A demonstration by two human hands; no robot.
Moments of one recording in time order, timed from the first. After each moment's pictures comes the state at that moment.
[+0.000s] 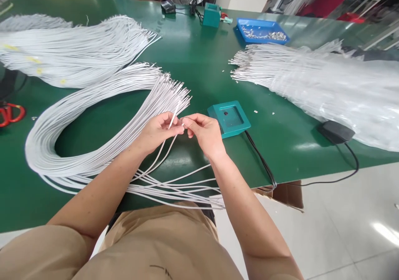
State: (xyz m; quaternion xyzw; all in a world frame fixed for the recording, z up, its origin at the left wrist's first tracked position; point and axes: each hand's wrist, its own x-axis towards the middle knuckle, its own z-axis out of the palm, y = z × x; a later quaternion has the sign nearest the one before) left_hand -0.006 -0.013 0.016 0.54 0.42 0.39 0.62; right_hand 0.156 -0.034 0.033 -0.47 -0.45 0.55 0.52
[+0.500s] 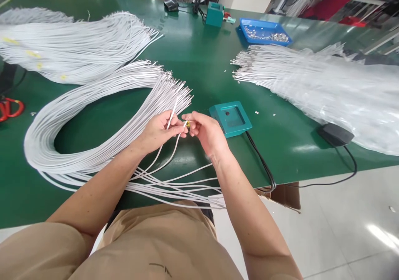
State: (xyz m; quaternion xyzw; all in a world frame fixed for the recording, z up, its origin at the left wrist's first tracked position) left_hand 0.000 -0.018 0.029 0.56 0.46 0.37 0.58; right_hand 0.160 -0.026 0.031 -0.41 -0.36 0.67 0.51
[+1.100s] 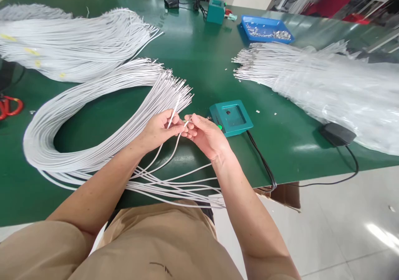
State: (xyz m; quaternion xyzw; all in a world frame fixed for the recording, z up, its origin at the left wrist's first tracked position) left_hand -0.003 -0.015 0.021 0.58 0.44 0.37 0.58; right_hand 0.162 -0.032 0.025 -0.35 -0.30 0.75 0.47
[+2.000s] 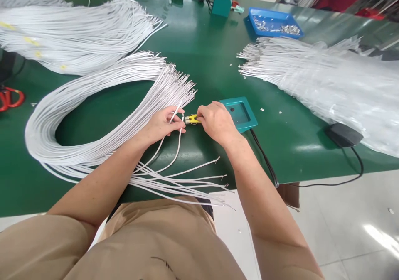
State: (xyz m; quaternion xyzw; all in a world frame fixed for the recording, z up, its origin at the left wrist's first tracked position) left_hand -0.010 -0.002 0.001 0.55 0.52 0.29 0.58; right_hand 0.191 0.005 0.026 -0.52 -0.85 0.02 0.04
